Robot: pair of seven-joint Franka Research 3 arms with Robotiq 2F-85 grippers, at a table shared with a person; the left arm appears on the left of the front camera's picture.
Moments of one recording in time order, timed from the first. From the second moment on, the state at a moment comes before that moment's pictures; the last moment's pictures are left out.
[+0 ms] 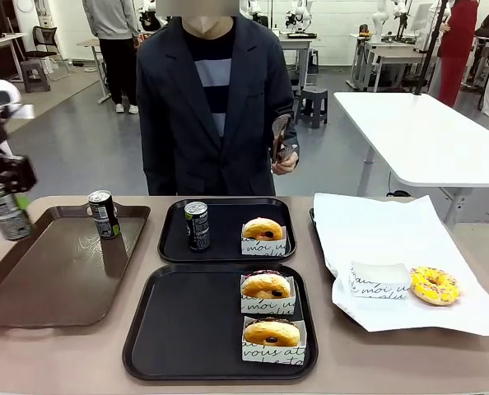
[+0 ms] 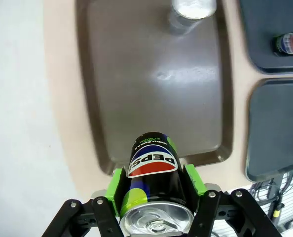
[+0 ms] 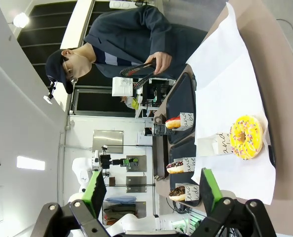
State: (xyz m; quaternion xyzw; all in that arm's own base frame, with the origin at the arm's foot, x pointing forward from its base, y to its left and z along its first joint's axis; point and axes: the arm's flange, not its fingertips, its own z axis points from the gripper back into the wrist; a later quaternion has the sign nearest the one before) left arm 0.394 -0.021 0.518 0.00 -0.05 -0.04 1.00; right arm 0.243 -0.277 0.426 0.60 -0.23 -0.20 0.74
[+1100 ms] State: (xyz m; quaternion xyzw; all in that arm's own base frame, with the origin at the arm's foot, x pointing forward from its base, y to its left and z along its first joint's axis) left arm 0.378 -0.346 0.481 0.04 -0.05 -0.37 0.93; right arm 0.242 -0.277 0.426 0.60 -0.23 -0.20 0.74
